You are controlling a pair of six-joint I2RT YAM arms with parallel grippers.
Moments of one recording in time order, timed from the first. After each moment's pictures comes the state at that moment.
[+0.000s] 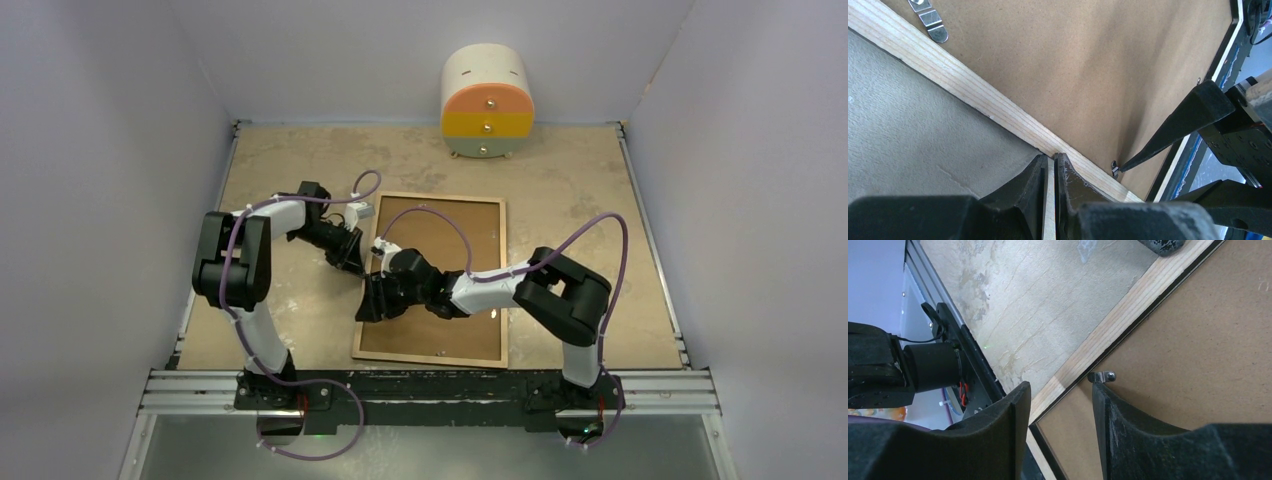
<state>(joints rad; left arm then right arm) -0.12 1.86 1.09 -0.75 0.84 0.58 1.07 1.89 0.96 0.32 -0.27 0.77</state>
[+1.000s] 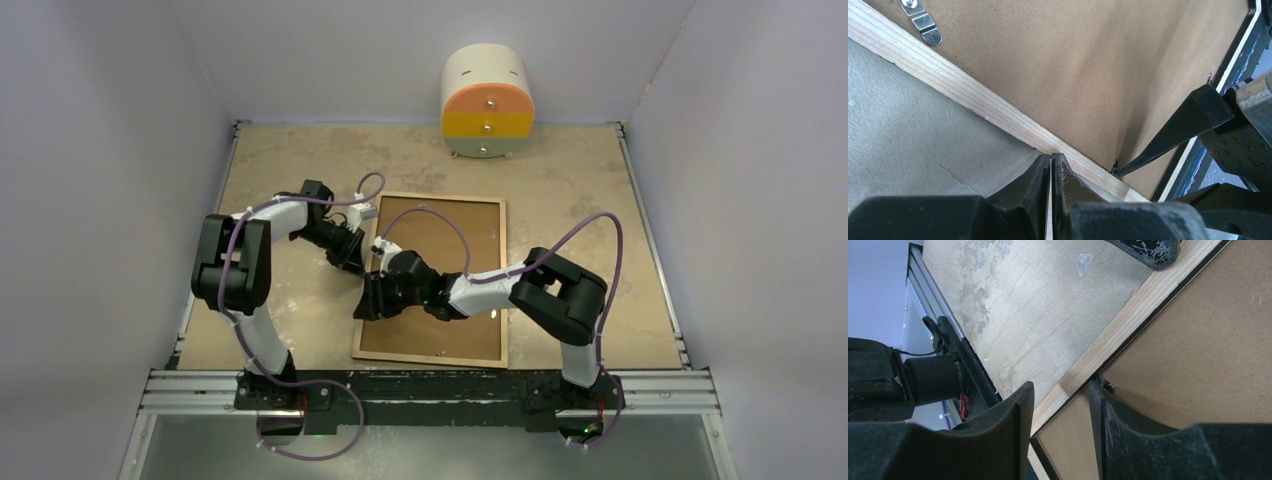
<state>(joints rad) -0.14 1.83 1.09 -0.75 0.80 0.59 1.07 1.91 0.96 0.37 -0.22 0.80</state>
